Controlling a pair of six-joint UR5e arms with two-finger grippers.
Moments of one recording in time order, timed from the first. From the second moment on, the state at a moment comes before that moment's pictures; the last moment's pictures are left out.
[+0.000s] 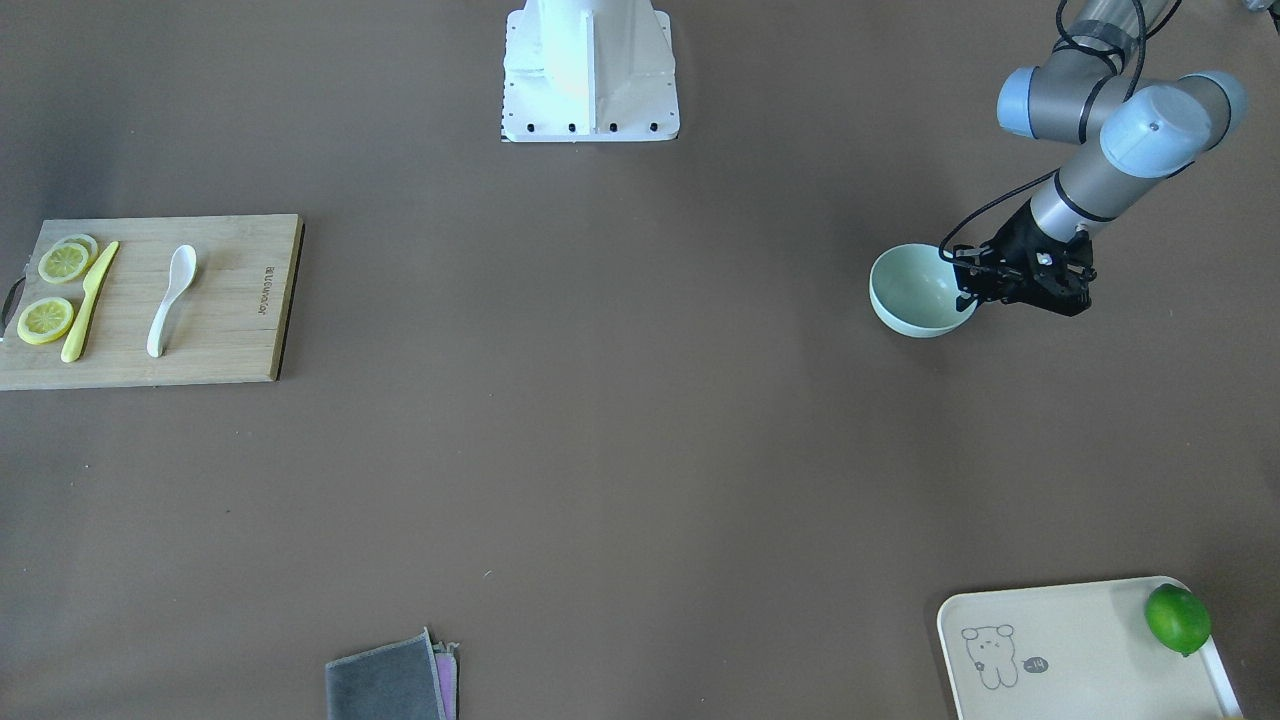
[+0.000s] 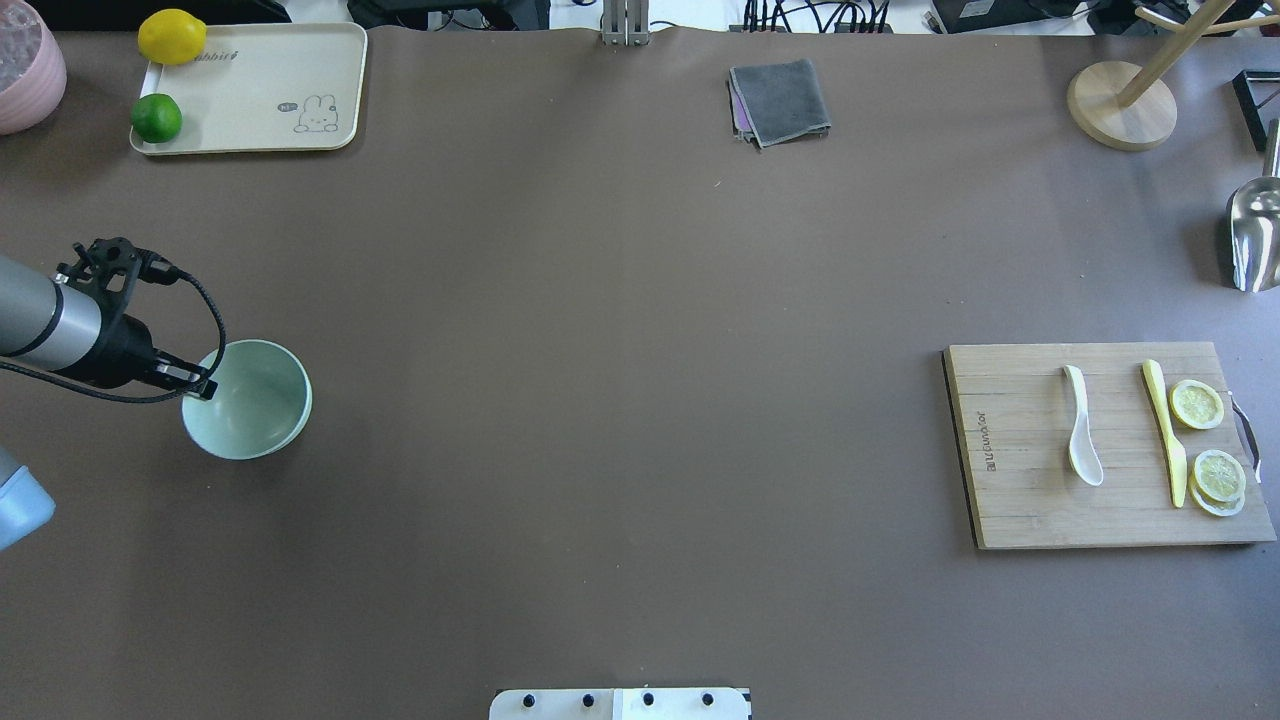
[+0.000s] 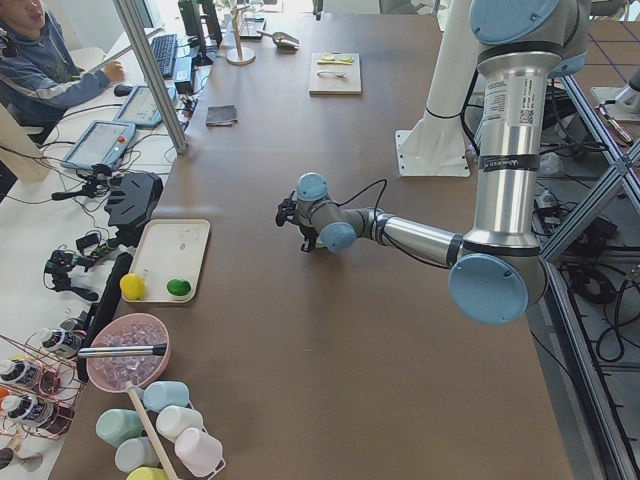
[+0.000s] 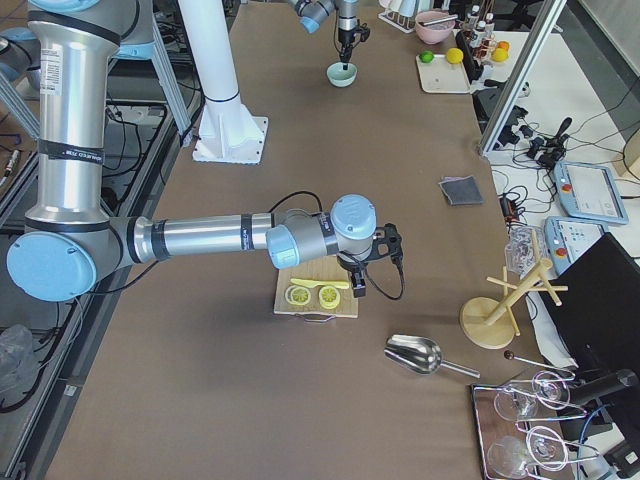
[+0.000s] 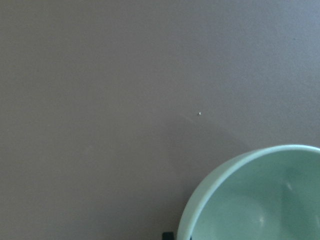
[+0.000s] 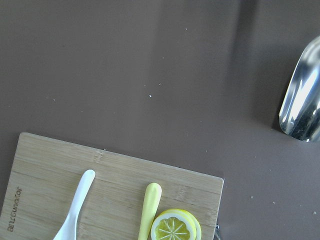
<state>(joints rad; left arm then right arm) -0.83 -1.61 -1.73 -2.13 -2.16 -0.72 1.43 -1.67 1.78 -1.35 2.49 0.14</state>
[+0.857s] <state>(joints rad) -0.57 -2.15 -1.74 -1.68 -1.98 -1.19 1.12 -1.61 1.80 -1.22 2.39 0.81</state>
